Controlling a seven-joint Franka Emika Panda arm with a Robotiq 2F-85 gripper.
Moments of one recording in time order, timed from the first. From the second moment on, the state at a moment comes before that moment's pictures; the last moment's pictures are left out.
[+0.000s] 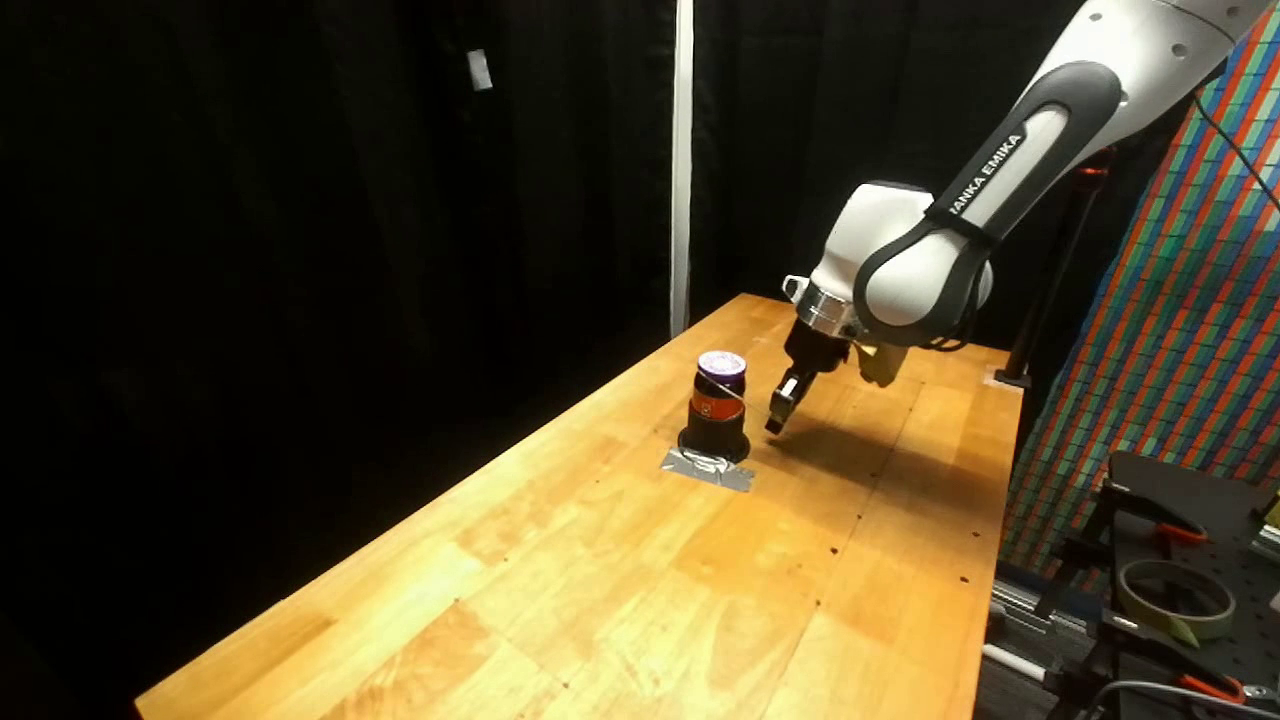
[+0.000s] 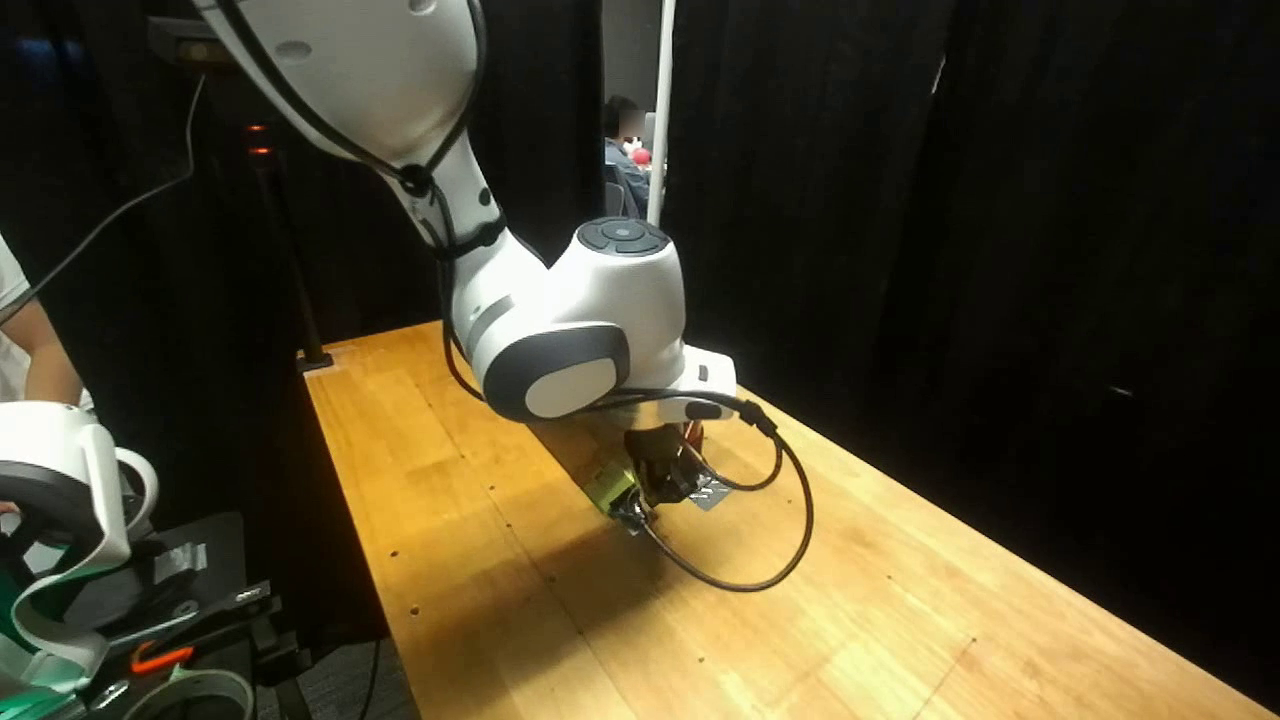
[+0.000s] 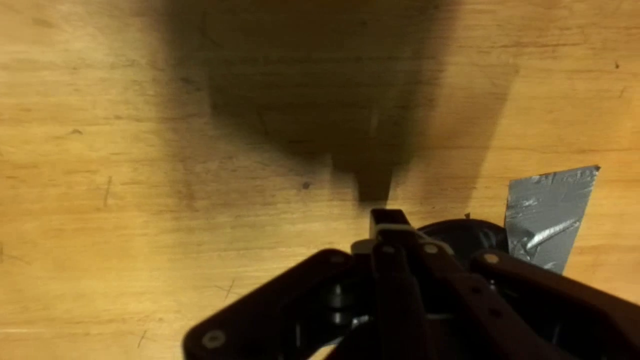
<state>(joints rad) -0.16 0.51 0.23 -2.23 0.11 2.99 -0.20</state>
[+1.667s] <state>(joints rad) -0.80 0.74 0.60 -2.47 -0.64 3.88 0.13</state>
